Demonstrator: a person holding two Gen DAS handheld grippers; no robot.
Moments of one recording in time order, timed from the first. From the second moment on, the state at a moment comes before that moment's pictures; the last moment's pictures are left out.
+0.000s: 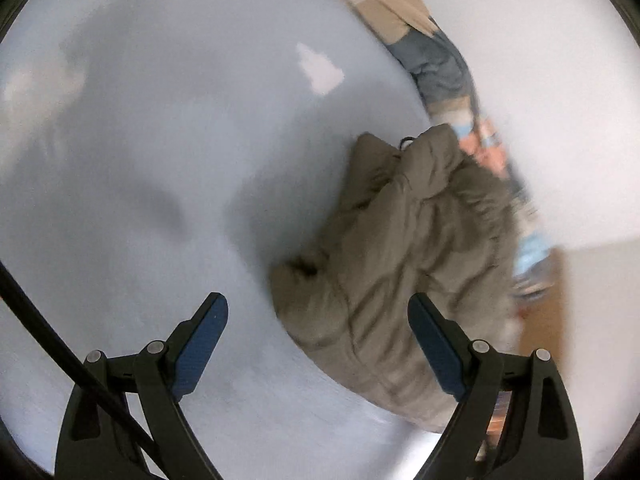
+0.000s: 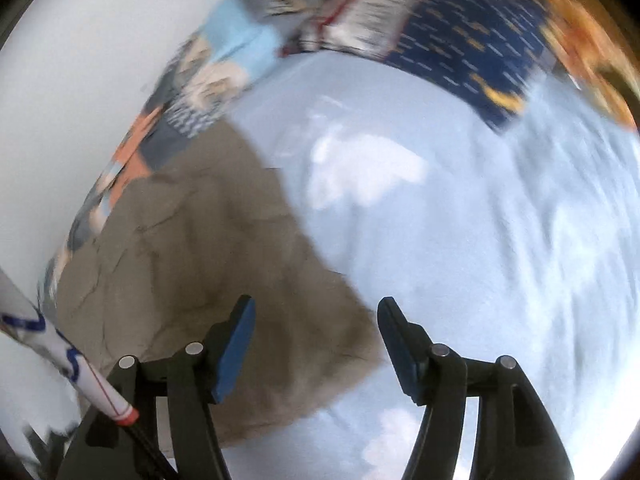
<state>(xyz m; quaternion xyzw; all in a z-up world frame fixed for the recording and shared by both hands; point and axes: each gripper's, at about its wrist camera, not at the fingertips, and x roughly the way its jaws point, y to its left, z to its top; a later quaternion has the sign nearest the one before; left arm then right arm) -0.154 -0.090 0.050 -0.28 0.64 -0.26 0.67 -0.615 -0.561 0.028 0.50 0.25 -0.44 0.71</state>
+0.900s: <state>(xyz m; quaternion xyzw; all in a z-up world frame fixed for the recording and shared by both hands) -0.205 -0.155 0.101 -0.10 0.51 -0.30 0.80 -0.580 -0.527 0.057 0.45 0.23 -0.38 0.77</state>
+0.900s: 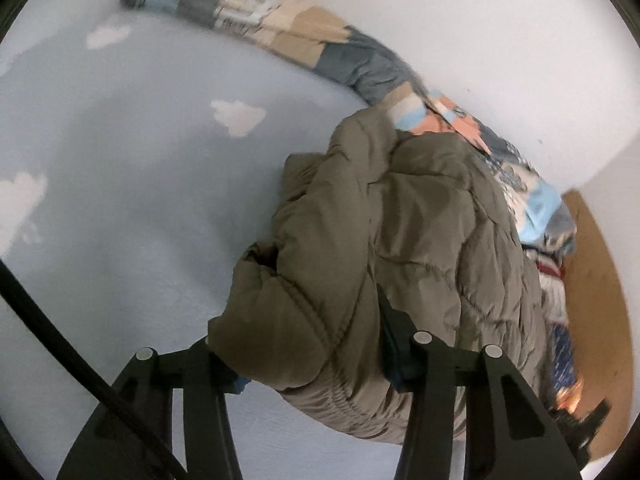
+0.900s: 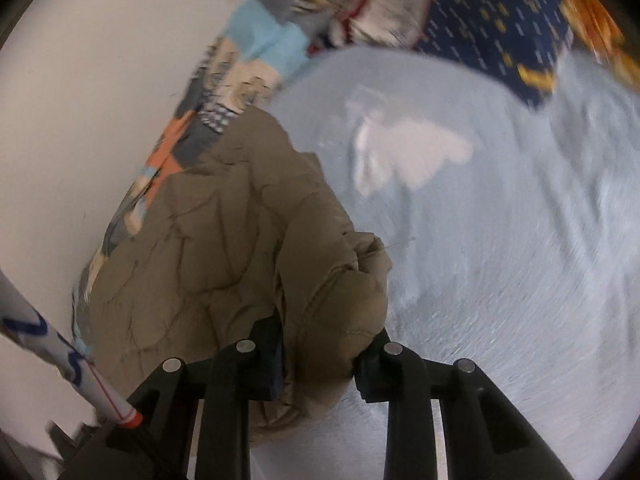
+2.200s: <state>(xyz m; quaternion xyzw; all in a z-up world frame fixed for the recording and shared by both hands) -0.335 -0.233 0.139 0.19 0.39 -0.40 0.81 -0.493 -0.382 0.135 0.23 0.31 -0.25 0.89</state>
